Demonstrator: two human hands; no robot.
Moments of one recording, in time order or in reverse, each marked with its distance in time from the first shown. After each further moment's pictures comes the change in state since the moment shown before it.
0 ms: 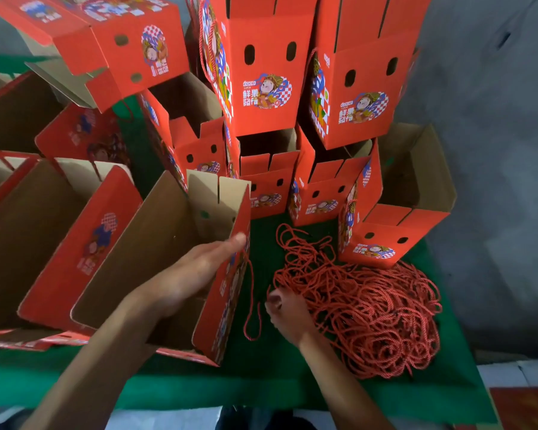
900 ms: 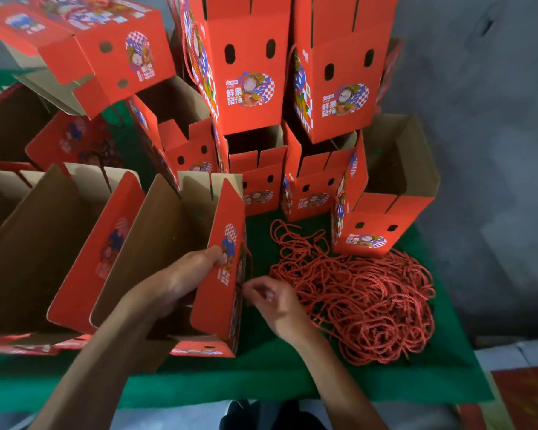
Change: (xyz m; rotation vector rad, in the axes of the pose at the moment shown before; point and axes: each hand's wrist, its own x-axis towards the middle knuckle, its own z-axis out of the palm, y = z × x) left_hand 0.018 -0.021 -0.003 0.081 0.154 -0.220; right_hand -0.033 -0.043 -0.004 0.647 0.008 -0.158
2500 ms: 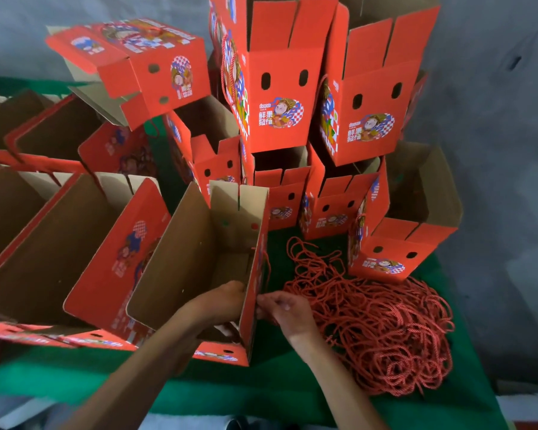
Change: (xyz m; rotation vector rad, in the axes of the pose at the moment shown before) left_hand -0.028 0.011 0.043 0.349 -0.021 0.000; right_hand 0.005 -0.025 0.006 0.260 0.047 0.134
